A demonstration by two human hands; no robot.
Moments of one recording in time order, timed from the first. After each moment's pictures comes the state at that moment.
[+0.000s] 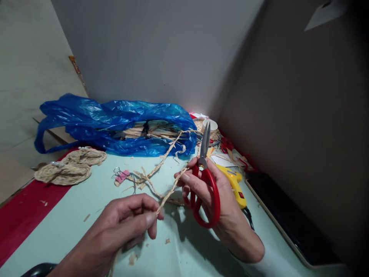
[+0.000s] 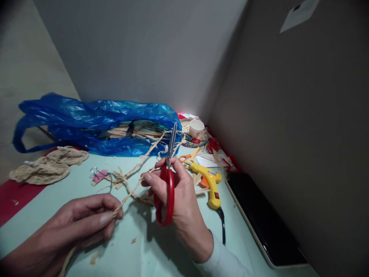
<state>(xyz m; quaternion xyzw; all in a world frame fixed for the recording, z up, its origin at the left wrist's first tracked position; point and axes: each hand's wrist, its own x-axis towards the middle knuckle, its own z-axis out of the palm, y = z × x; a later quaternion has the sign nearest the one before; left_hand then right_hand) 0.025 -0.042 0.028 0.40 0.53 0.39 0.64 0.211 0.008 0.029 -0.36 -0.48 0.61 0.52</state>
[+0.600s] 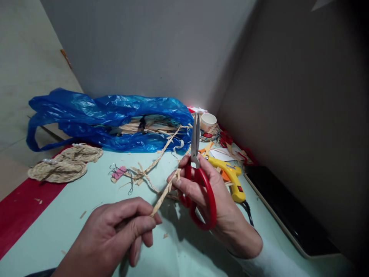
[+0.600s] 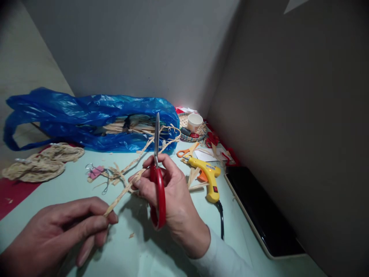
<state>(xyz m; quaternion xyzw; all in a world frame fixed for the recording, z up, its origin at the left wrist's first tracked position) 0.036 -0.052 0.025 0.49 0.61 0.39 0.49 0.208 0.008 0.021 -0.31 -0.47 0.66 0.51</state>
